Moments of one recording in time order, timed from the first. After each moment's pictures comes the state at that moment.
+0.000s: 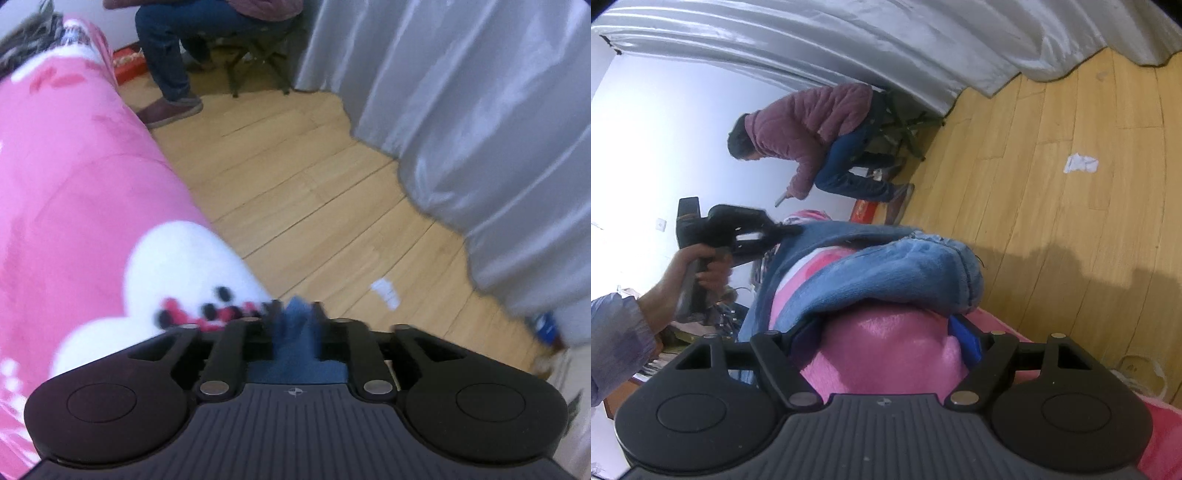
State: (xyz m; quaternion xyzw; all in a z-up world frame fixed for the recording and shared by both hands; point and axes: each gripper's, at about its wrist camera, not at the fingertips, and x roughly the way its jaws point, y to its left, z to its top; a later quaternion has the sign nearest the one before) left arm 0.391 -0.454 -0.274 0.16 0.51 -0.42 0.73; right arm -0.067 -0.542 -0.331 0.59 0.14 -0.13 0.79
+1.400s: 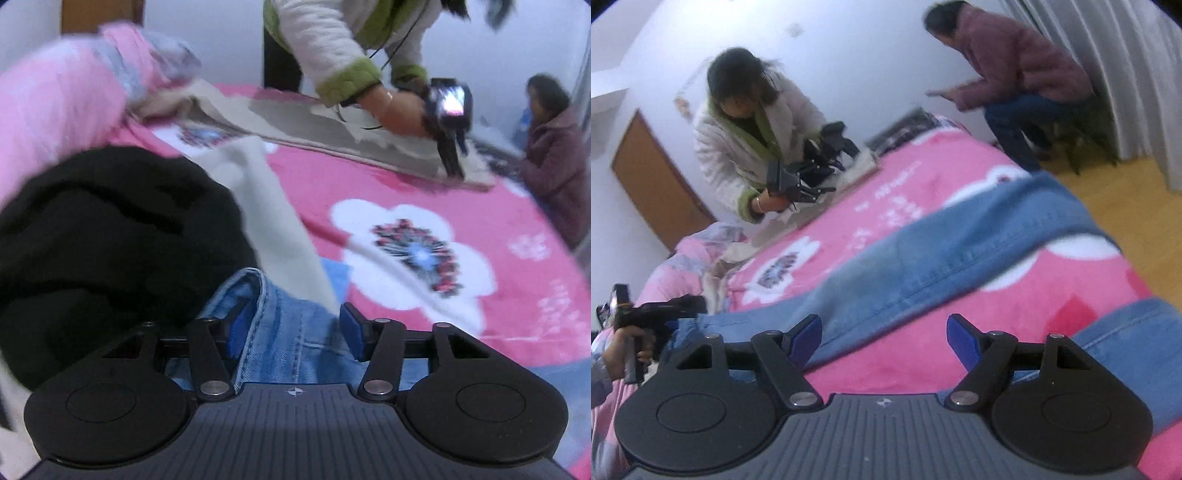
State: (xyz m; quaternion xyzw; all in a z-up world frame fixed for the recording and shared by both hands) left arm 0.429 0.177 -0.167 -0.07 0.39 -0.09 0.91; right arm 0.122 -0.390 -0.190 0.29 0.28 0.03 0.92
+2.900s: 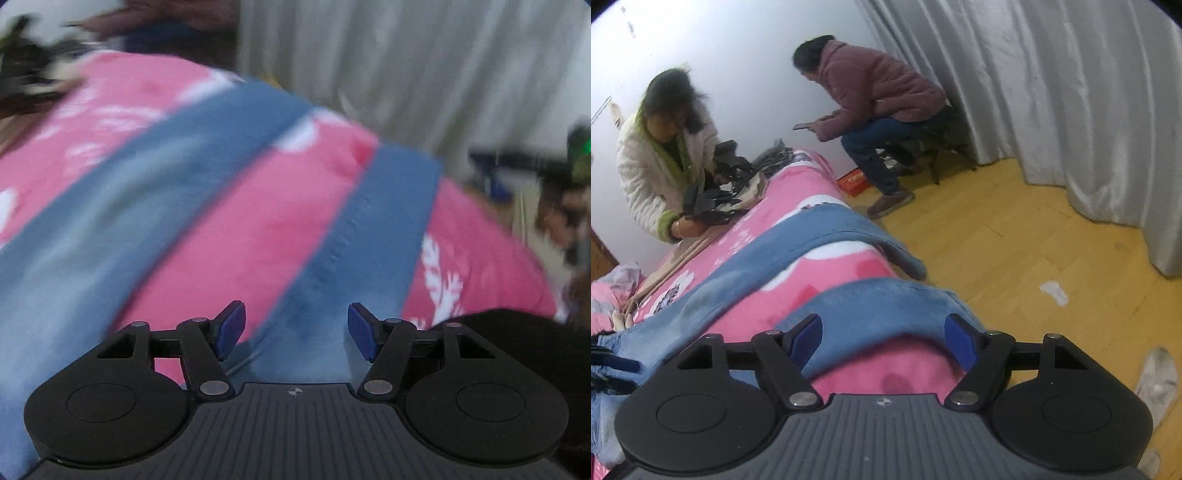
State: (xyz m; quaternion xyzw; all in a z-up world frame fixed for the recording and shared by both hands) left arm 0.181 -0.162 -0.164 0.28 0.45 -0.51 0.67; right arm -0.046 -0.495 -0.209 0.31 0.27 -0.16 0.90
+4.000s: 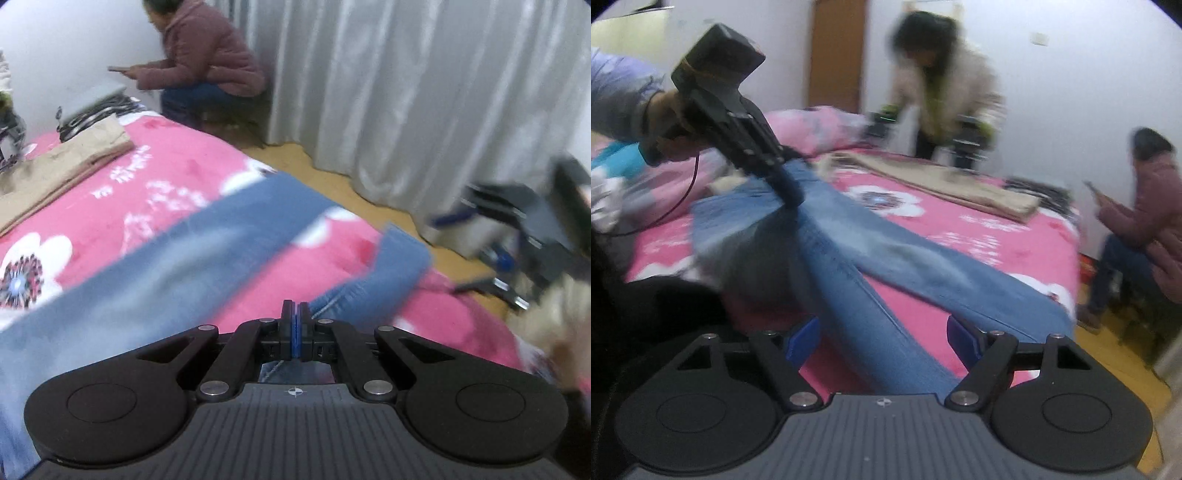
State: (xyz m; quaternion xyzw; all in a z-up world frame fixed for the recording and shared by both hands) left arm 0.216 -0.137 -0.063 0.19 0.38 -0.49 0.77; right arm 0.031 -0.384 -0.123 -0.08 0.26 0.21 0.94
